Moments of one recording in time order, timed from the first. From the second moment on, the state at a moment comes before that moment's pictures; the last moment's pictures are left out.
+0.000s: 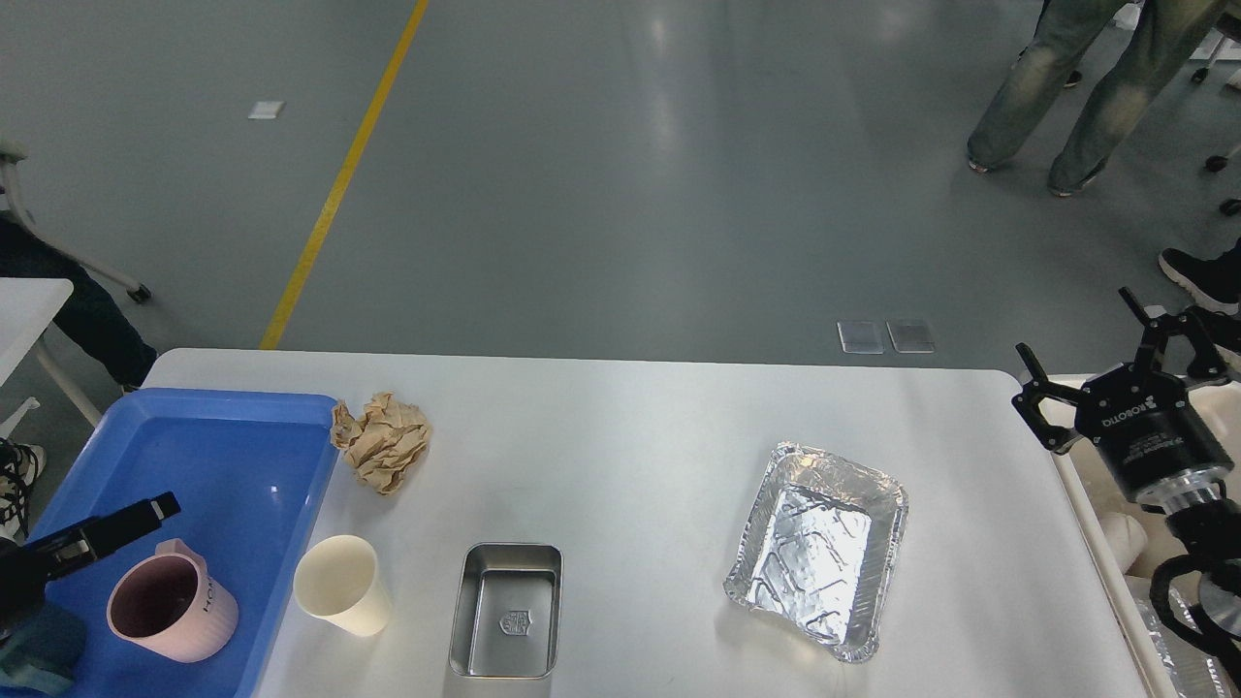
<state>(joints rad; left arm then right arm) 0.30 0.73 -1.54 -1.54 1.63 -0.40 -0.08 0.09 -0.48 1.42 1.18 -0.07 0.47 0.13</state>
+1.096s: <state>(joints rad) 0.56 0.76 -1.71 -1.71 1.63 -0.41 -0.13 0.07 -0.51 1.42 1.19 -0.07 0.47 0.13</state>
